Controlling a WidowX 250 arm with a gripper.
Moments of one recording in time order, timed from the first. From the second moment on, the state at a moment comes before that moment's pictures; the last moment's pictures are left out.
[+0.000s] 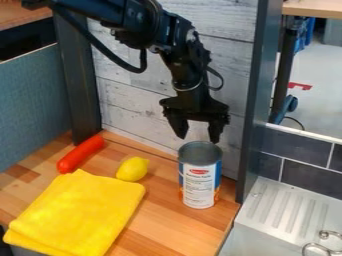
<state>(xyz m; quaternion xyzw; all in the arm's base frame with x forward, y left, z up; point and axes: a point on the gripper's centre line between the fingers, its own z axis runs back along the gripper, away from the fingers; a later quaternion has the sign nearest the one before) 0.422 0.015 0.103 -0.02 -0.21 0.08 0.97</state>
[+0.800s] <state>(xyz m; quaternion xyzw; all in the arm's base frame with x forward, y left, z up) 0.398 0.011 0.076 -0.01 -0.19 0.08 0.98</state>
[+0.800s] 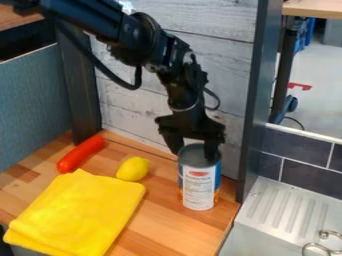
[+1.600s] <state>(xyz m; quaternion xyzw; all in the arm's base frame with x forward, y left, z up) 0.273 0.019 0.074 -0.02 0.00 0.12 0.99</state>
